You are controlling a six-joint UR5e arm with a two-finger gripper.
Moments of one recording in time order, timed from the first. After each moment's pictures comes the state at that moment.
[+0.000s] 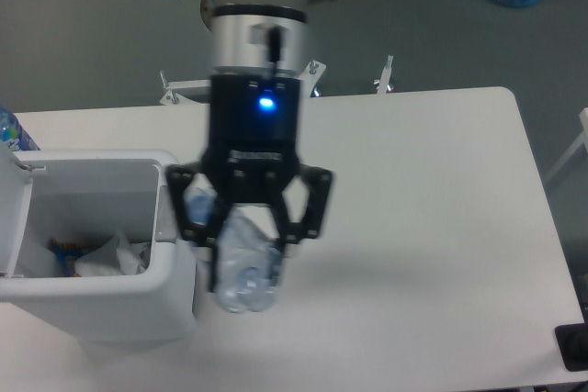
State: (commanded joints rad) arm 2.23 -1.89 -1.21 -0.69 1.25 -0.12
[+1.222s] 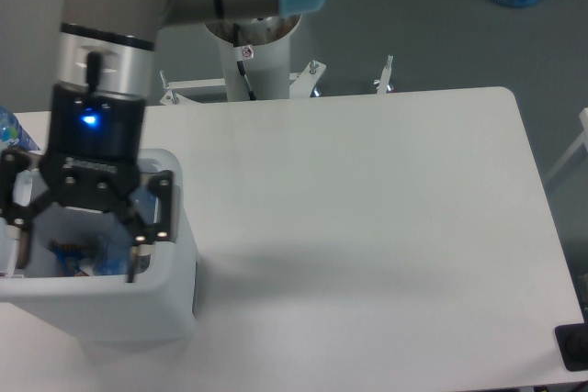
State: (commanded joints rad) arm 2.22 -1.89 -1.24 -0.69 1.27 0.09
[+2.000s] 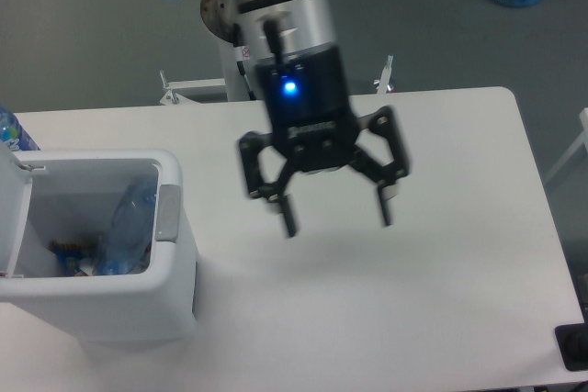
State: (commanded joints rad) arm 2.39 -1.82 -1.25 -0.96 1.68 0.75
